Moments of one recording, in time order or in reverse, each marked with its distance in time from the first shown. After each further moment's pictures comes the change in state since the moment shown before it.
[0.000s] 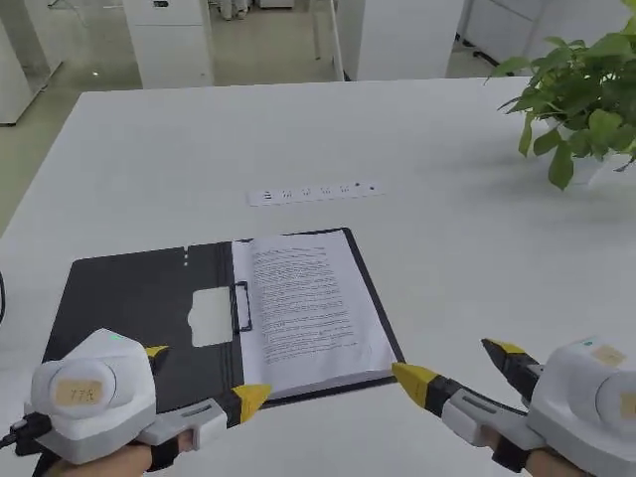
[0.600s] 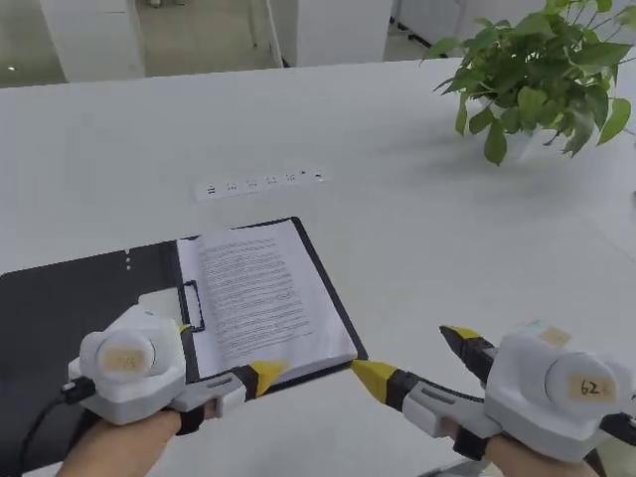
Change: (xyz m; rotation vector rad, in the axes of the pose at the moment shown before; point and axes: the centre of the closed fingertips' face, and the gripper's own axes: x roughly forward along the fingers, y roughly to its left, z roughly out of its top) left arm 0.074 -0.046 0.003 0.104 0.031 -0.142; right arm -0.011 0.005 -0.011 -0.014 0.021 -0.020
